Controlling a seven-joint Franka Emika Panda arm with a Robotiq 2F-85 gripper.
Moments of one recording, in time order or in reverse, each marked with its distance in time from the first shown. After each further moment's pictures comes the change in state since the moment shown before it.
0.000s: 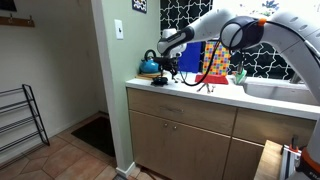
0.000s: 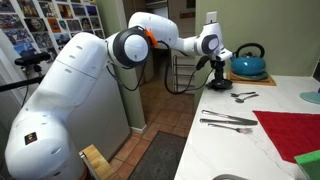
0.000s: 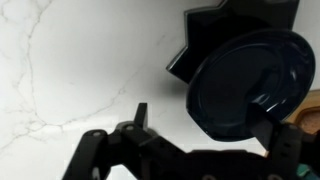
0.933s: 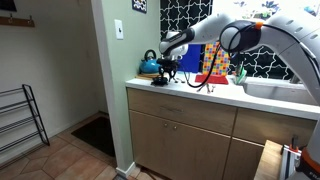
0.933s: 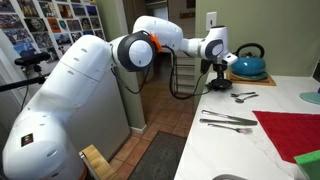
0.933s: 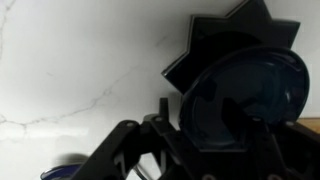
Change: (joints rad) arm -0.057 0.037 0.042 0.026 0.127 0.023 -0.258
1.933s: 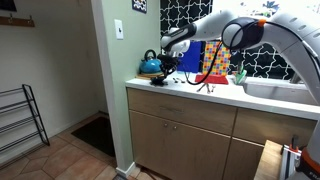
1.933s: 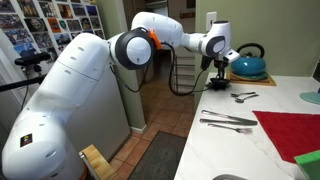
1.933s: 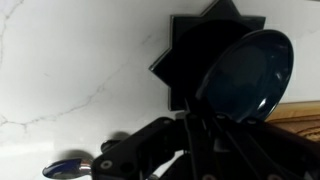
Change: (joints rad) arm -0.014 -0.031 0.001 -0.004 0.073 0.000 0.001
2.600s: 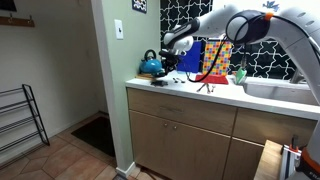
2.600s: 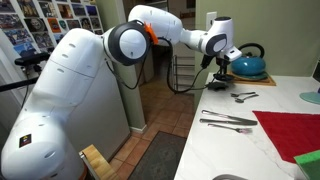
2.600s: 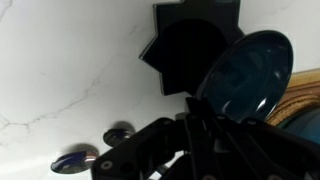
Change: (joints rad) arm -0.015 -0.074 -0.001 -0.101 0.058 0.101 0.045
